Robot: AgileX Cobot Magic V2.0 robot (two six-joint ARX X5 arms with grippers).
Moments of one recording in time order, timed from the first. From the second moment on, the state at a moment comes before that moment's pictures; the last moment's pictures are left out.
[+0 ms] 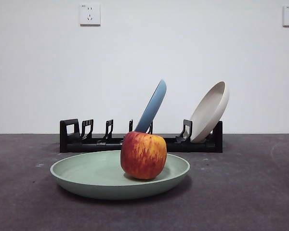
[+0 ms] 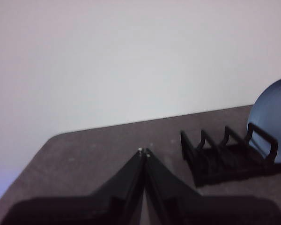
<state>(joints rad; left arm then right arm) -0.02 0.22 0.28 -0.02 -0.03 0.11 0.84 0.69 0.95 -1.08 -0.10 0.18</state>
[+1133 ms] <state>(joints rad) 0.00 0.00 0.03 -0.22 -0.03 -0.04 0.84 0.69 0.95 -1.08 -0.10 0.18</state>
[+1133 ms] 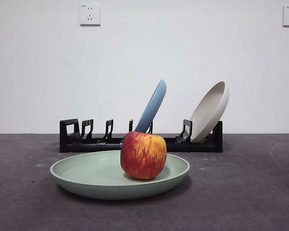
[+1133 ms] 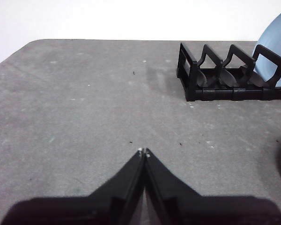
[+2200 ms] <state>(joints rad) 0.00 0.00 0.03 -0.22 -0.03 -0.05 0.23 0.34 0.57 -0.45 -0.17 0.02</state>
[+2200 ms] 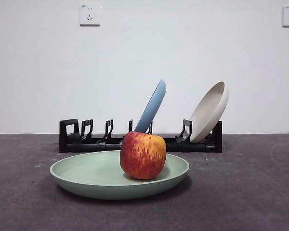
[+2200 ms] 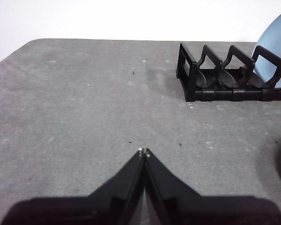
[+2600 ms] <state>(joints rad) 0.00 0.00 0.03 -0.22 -0.03 -0.05 0.06 0.10 0.12 -0.16 -0.21 0.07</state>
